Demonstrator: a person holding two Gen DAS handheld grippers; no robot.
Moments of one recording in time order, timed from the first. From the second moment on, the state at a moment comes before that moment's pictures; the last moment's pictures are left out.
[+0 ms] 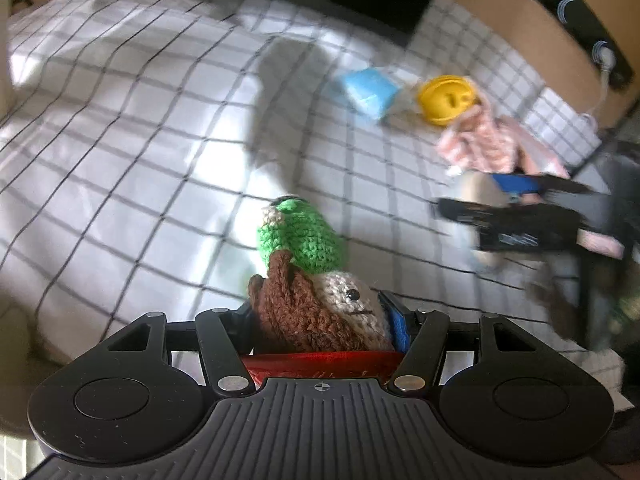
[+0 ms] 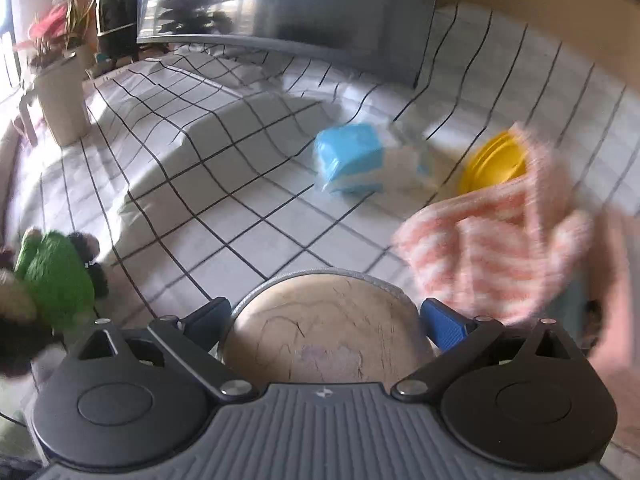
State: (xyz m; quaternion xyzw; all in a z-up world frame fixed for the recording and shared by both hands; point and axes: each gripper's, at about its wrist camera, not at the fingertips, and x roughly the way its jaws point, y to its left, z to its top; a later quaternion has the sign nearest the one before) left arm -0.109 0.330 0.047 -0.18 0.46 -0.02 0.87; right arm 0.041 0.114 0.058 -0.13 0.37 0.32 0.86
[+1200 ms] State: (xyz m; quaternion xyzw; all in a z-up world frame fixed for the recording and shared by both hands) left arm -0.113 0.285 0.077 -0.09 0.44 -0.08 0.89; right arm -0.006 0.079 0.044 -0.09 0.29 0.19 0.93
